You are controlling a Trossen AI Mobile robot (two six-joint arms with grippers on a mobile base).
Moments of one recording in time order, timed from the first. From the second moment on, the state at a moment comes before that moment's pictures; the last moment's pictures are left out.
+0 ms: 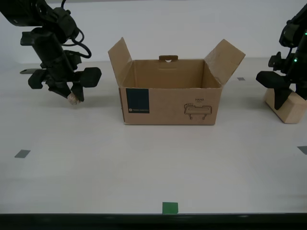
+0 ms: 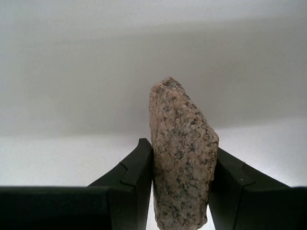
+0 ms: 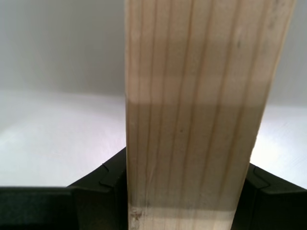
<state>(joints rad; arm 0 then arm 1) -0.08 2.03 1.14 -0.66 -0.08 -0.10 -0.19 1.96 1.07 -0.35 0.01 -0.10</state>
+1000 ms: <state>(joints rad) -0.05 2.04 1.87 -0.98 -0.08 -0.10 -0.19 1.96 1.59 -0.57 0.01 -0.02</state>
